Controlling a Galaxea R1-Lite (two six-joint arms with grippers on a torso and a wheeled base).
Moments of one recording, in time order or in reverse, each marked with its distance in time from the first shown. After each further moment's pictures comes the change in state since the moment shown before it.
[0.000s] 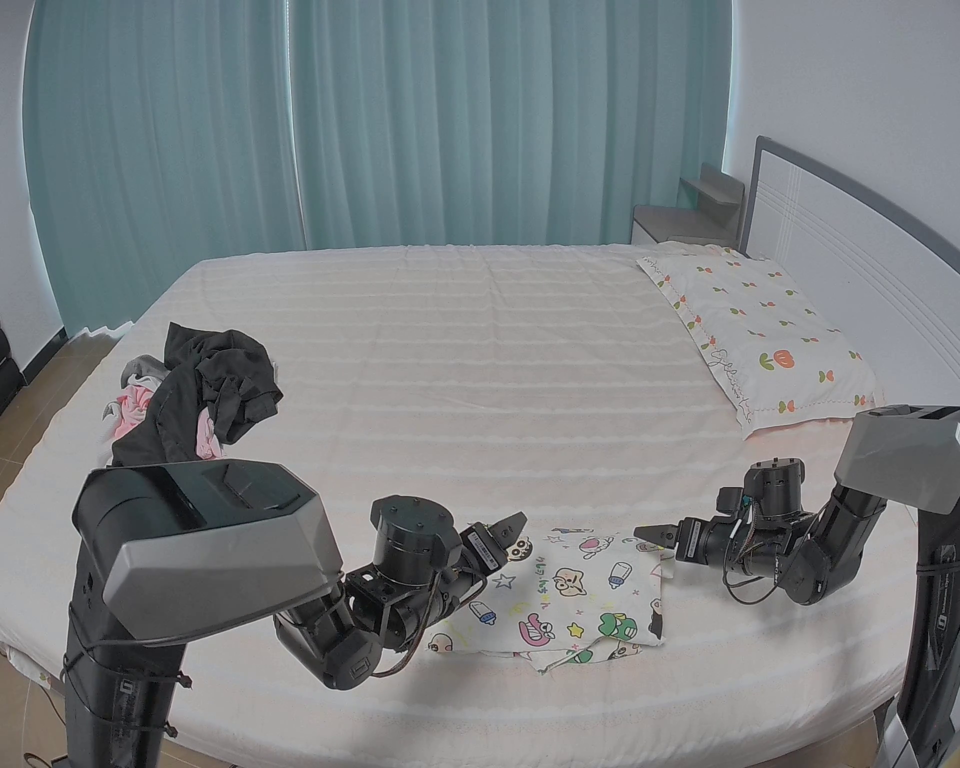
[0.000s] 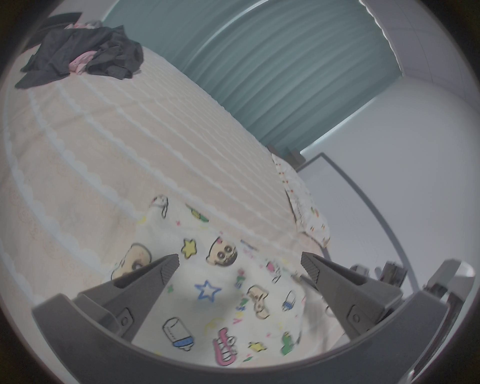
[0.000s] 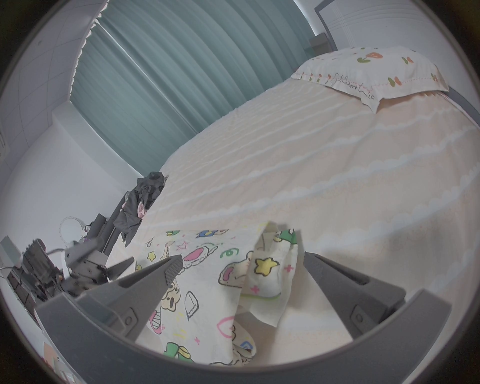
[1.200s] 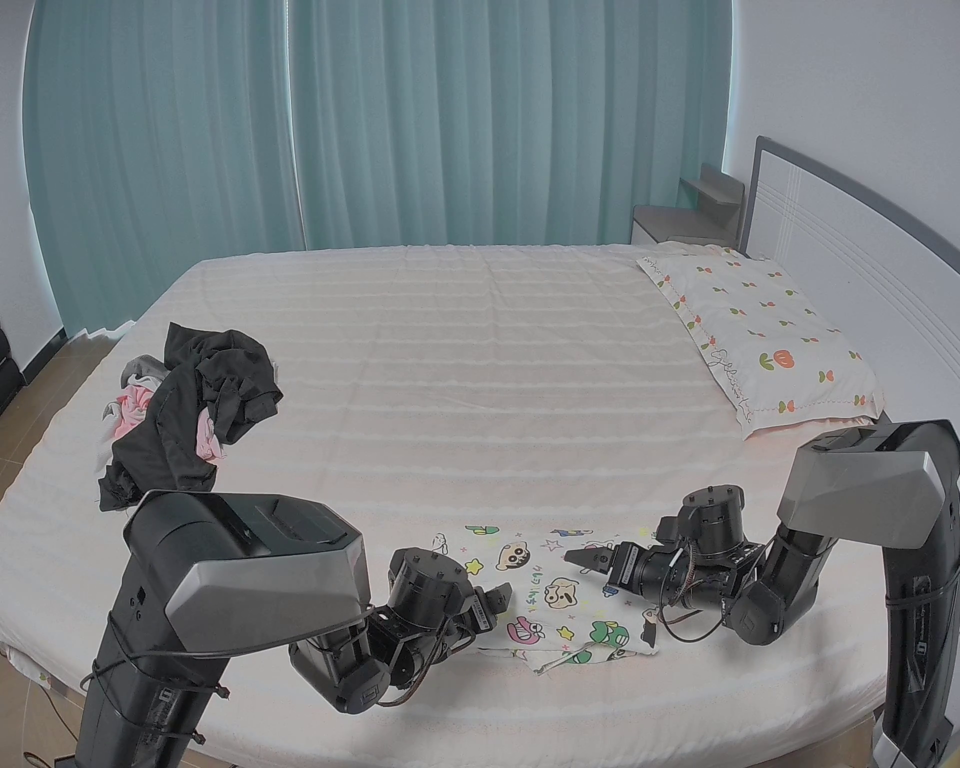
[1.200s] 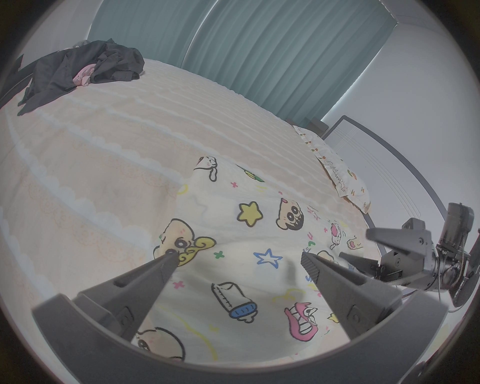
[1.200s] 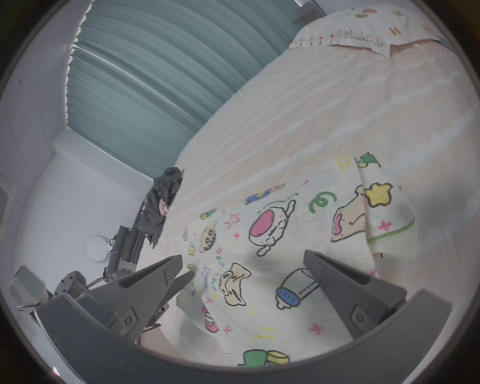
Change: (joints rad) left arm -0.014 0.100 0.031 0.088 0.078 0.141; right arm 0.231 0.056 -0.011 -0.031 -0.063 0.306
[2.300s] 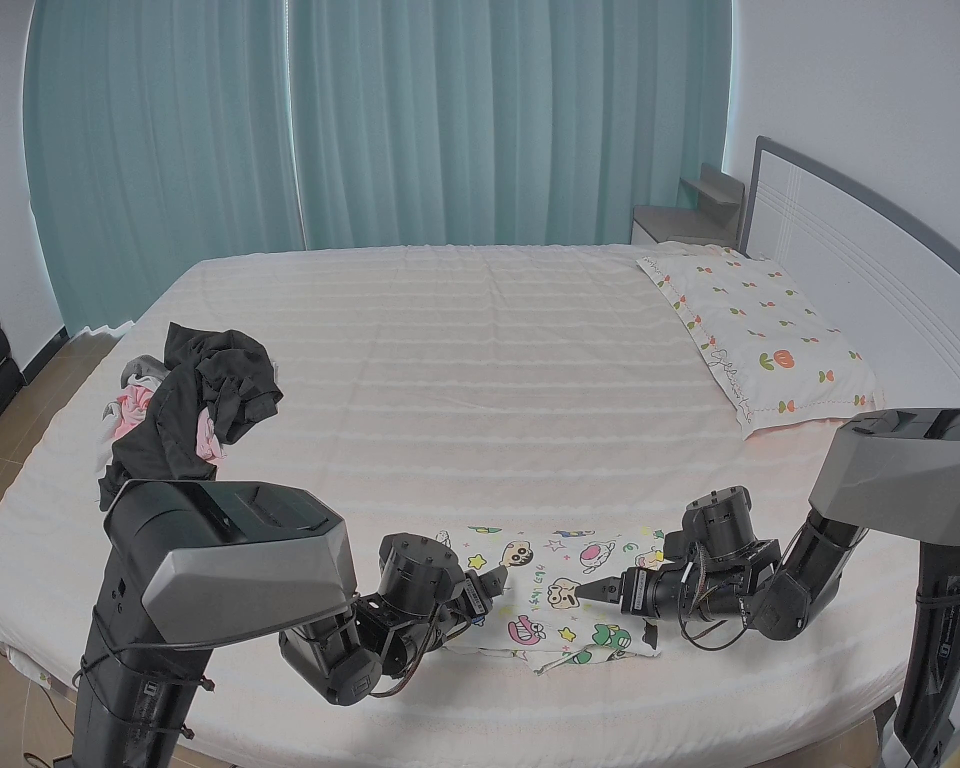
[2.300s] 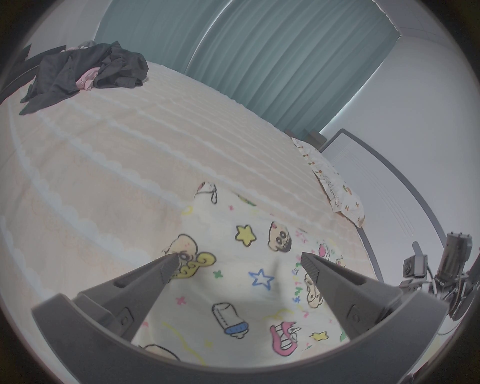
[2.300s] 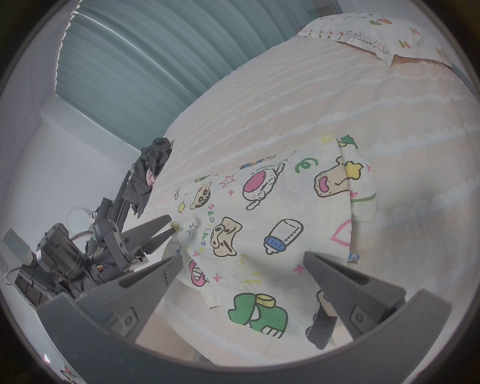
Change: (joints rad) left arm 0.024 -0.053 0.003 -0.016 0.000 -0.021; right arm 0.021 -0.140 0.072 0.223 -0.012 -0.153
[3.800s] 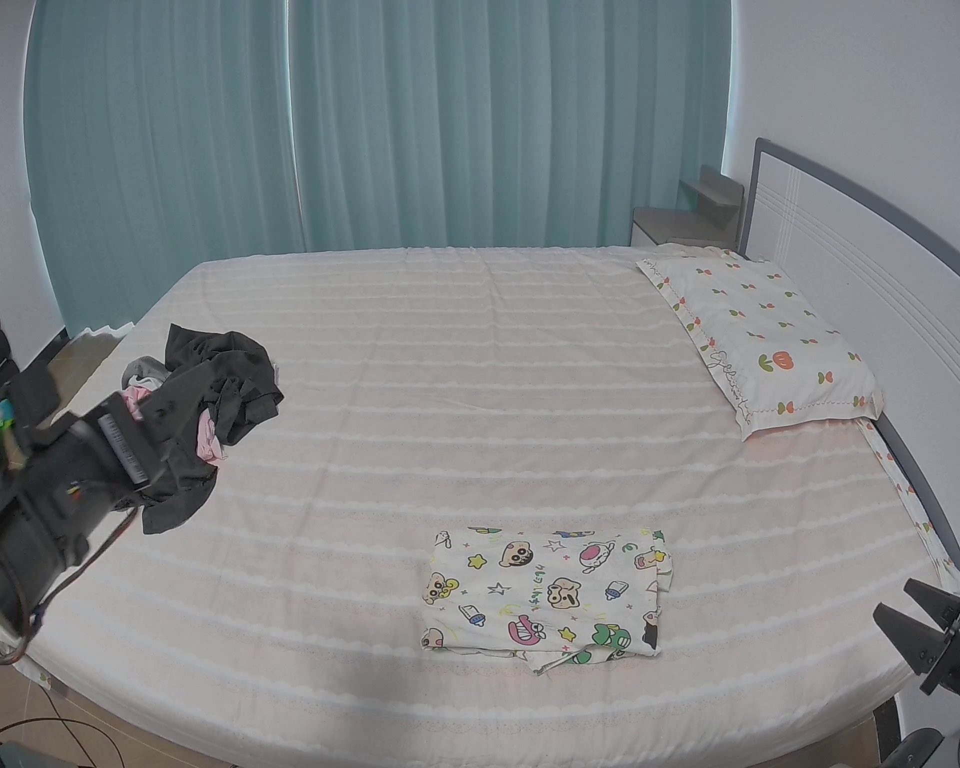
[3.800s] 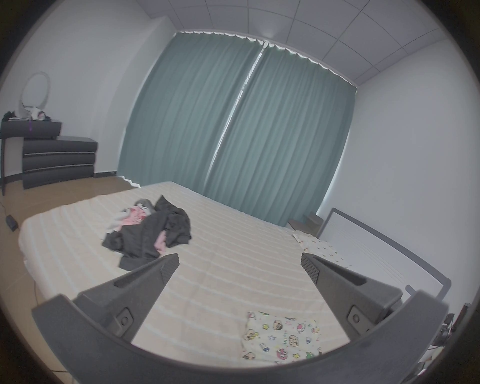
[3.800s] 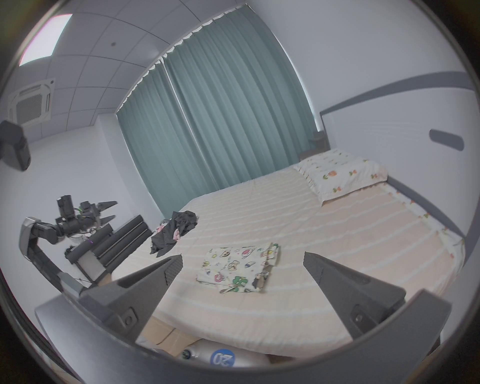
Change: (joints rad) left arm 0.143 -1.399 0.285 0.666 0.289 0.361; right arm -0.197 -1.782 0.452 0.773 -0.160 -0.257
